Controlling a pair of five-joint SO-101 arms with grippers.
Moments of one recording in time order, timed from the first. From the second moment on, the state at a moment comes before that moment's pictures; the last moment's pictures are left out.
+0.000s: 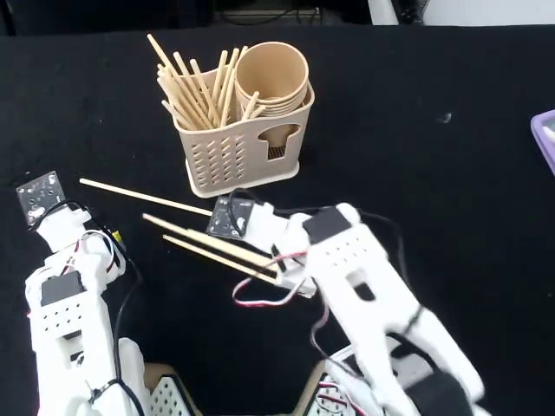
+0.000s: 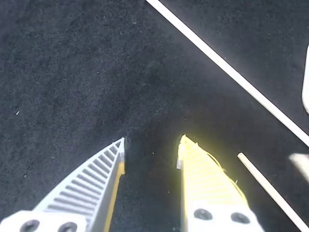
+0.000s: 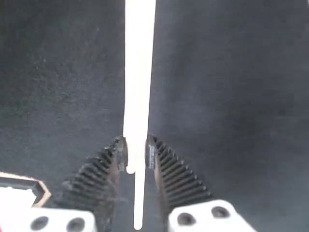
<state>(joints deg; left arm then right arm) -27.0 -57.5 75.2 42.6 4.4 -26.3 -28.5 47.7 71.9 45.8</state>
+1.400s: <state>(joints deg) -27.0 -57.5 75.2 42.6 4.4 -29.5 -8.8 17.6 14.4 3.2</state>
